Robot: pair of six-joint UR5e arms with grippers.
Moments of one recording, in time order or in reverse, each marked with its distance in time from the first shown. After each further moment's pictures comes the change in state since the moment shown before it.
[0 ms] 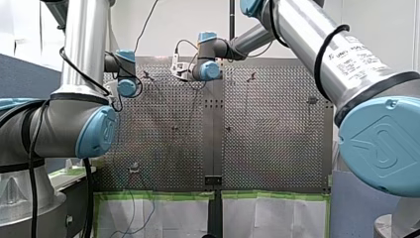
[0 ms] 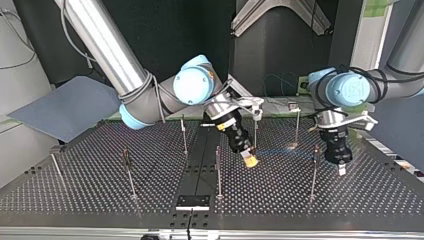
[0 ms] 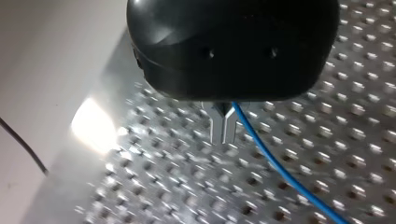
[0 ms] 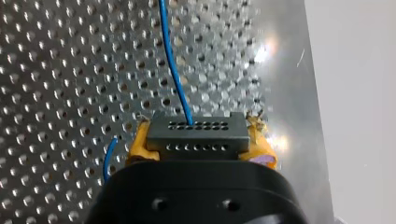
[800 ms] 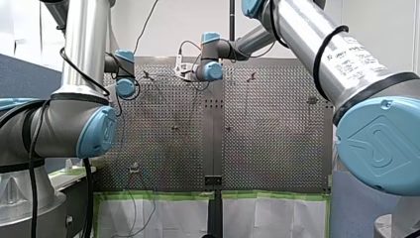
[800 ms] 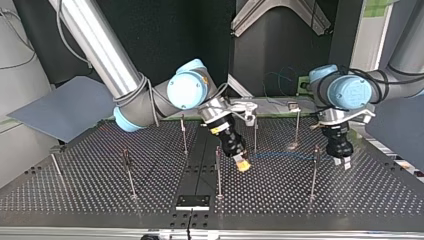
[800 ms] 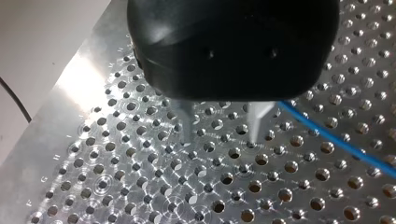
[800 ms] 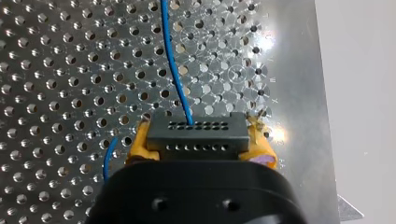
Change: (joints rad) left arm 0.010 0.002 0.000 -0.110 -0.039 -0.102; right arm -0.020 0.001 0.000 0.001 0.000 -0.003
